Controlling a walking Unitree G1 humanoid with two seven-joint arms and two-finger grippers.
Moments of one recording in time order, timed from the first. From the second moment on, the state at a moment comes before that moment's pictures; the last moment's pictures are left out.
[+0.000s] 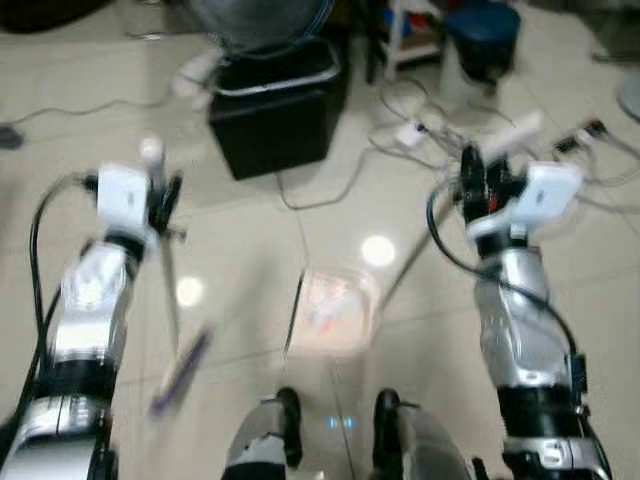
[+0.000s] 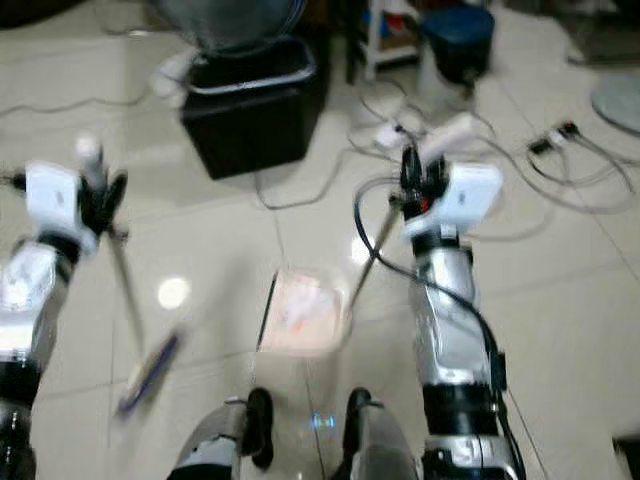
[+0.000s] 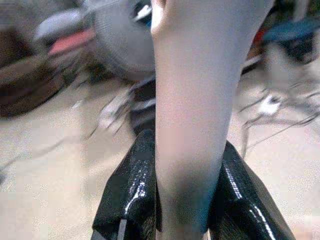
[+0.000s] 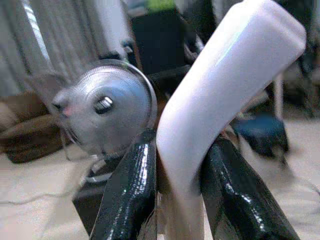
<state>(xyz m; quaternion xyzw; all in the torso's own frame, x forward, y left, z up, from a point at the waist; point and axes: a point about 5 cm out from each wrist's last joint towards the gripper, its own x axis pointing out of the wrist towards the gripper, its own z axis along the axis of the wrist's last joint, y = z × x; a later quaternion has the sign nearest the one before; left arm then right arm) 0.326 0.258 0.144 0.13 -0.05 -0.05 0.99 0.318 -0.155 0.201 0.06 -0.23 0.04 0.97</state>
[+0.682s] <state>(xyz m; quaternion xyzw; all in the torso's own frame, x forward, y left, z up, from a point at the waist) 0.291 0.208 0.122 0.10 -0.02 -0.04 0.99 0.320 -0.131 0.217 0.11 -0.18 0.05 0.98</state>
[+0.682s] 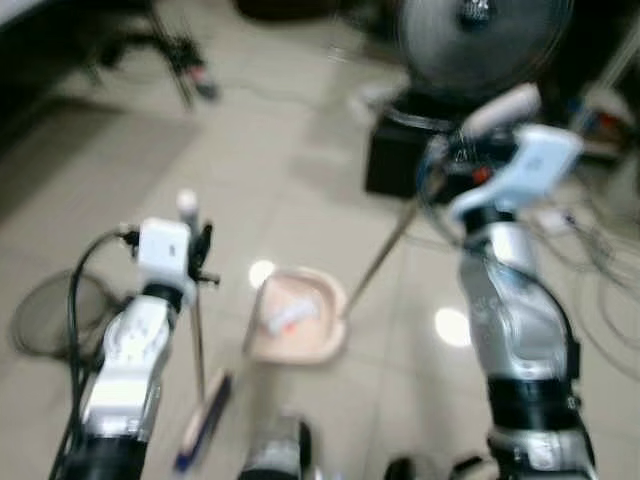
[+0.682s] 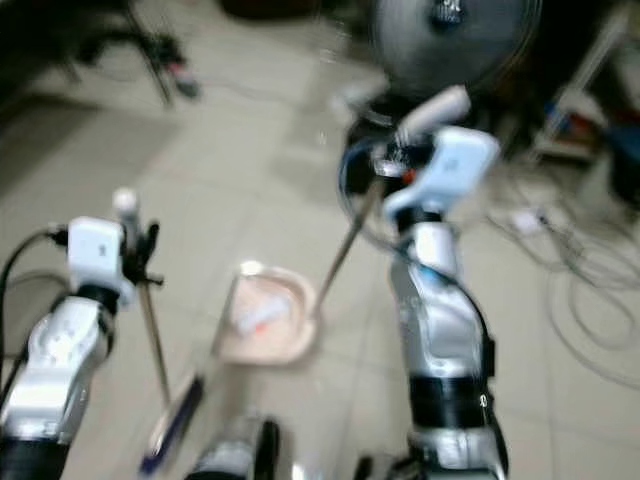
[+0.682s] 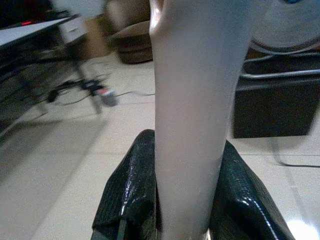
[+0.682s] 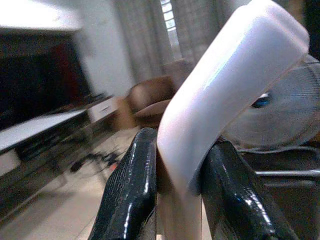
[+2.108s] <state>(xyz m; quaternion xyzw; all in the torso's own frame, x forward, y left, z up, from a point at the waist) 0.295 0.185 0.134 0.13 -0.05 -0.05 0.99 0.329 -0.138 0.250 0.08 -0.23 0.06 0.97</state>
